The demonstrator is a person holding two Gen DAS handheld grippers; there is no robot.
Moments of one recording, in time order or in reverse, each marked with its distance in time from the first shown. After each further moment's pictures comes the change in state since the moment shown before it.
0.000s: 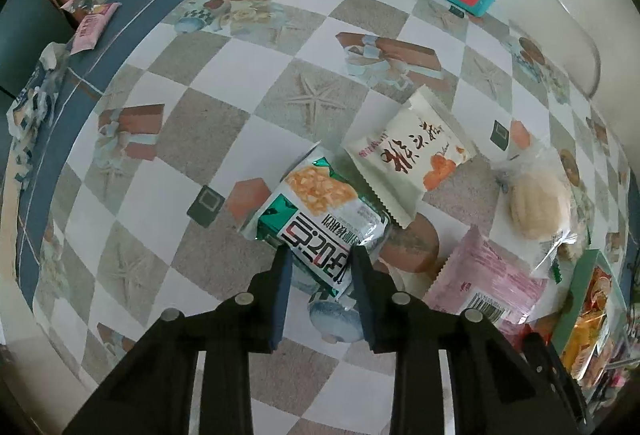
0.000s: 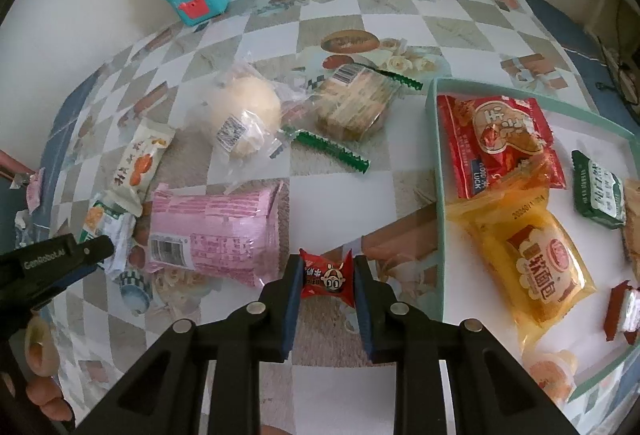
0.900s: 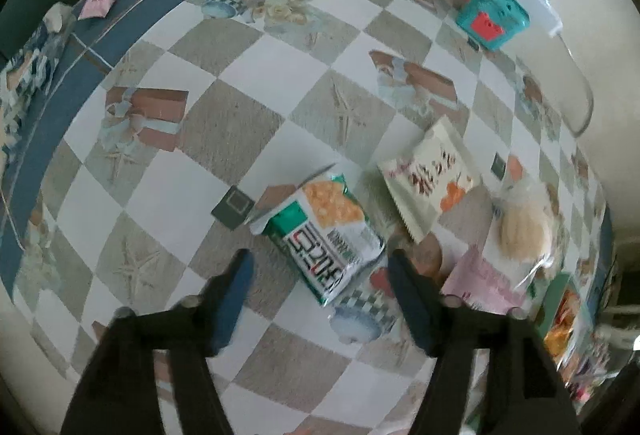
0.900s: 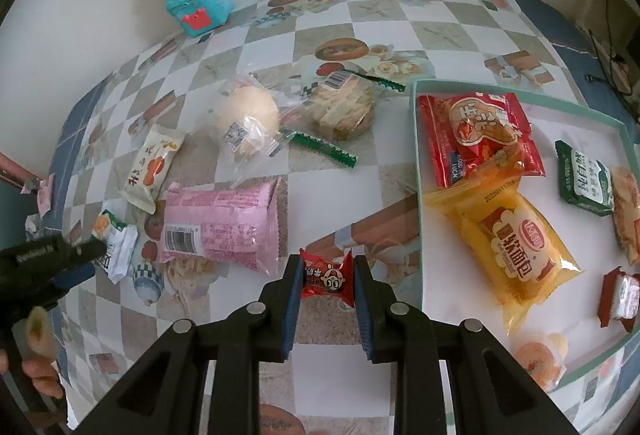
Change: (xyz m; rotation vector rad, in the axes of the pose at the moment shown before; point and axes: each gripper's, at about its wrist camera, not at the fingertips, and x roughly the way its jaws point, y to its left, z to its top) left arm -0.010 0.078 0.005 -0.121 0.010 -0.139; right arm -0.013 -0.001 -0.006 0.028 -0.008 0.021
